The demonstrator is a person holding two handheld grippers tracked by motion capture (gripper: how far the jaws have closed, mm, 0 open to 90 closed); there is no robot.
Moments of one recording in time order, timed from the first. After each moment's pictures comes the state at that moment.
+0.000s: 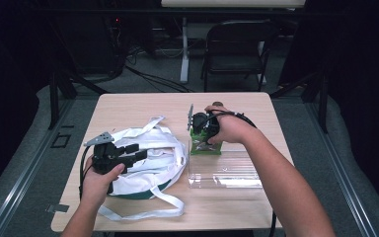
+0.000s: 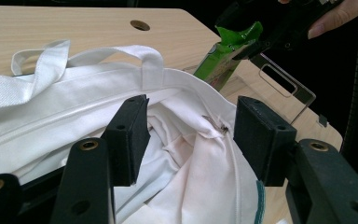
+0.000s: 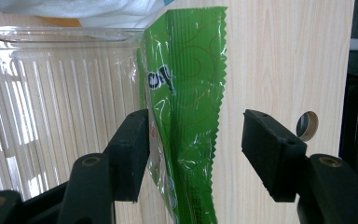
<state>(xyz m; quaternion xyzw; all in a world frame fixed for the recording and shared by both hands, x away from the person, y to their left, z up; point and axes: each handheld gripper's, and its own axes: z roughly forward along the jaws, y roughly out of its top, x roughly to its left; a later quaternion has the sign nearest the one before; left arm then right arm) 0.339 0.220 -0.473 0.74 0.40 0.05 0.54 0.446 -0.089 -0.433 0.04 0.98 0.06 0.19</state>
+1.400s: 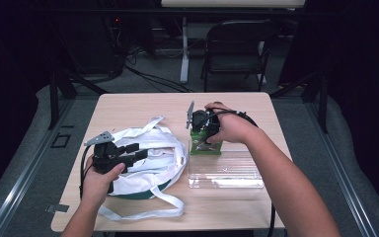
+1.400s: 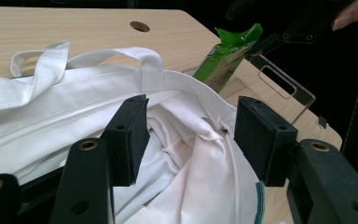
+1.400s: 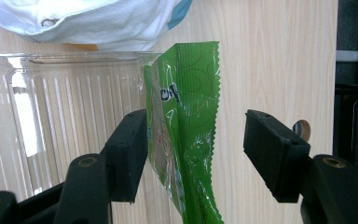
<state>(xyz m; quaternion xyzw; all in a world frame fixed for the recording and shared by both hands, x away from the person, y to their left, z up) 0.340 0.218 -0.472 0.74 0.40 0.05 0.54 0.434 -0.088 -0.413 0.04 0.98 0.09 0.19</state>
